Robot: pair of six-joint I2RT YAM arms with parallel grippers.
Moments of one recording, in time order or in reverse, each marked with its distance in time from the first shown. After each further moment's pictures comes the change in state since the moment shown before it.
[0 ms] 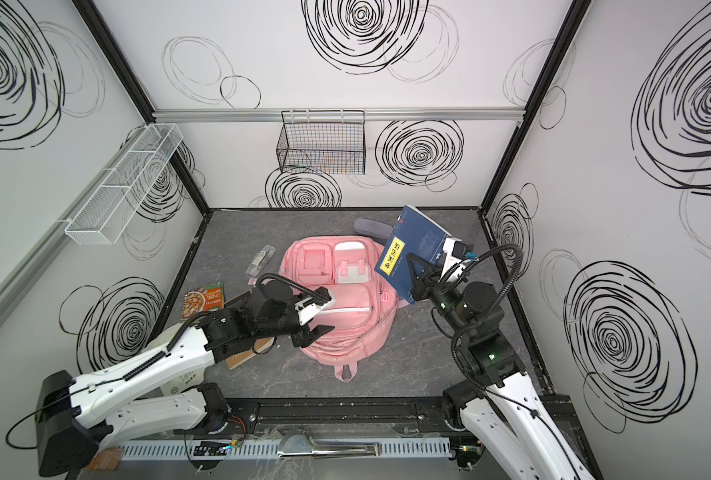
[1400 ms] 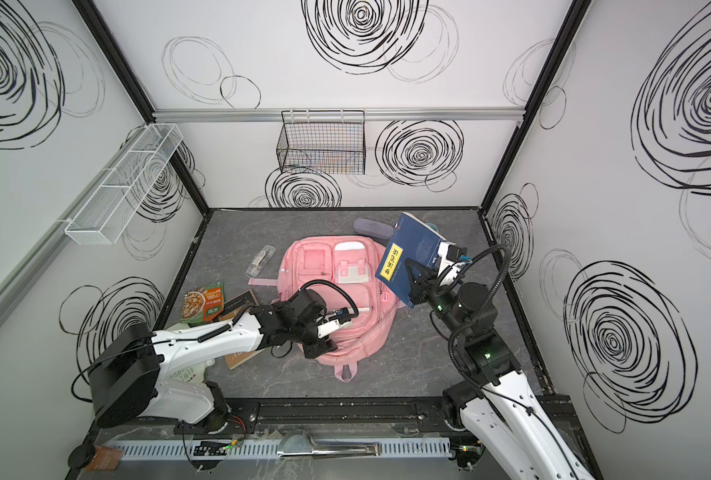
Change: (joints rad) left arm 0.002 0.305 -0.023 -0.010 0.043 0.035; right arm -0.006 0.001 -0.047 0.002 -0.012 -0.014
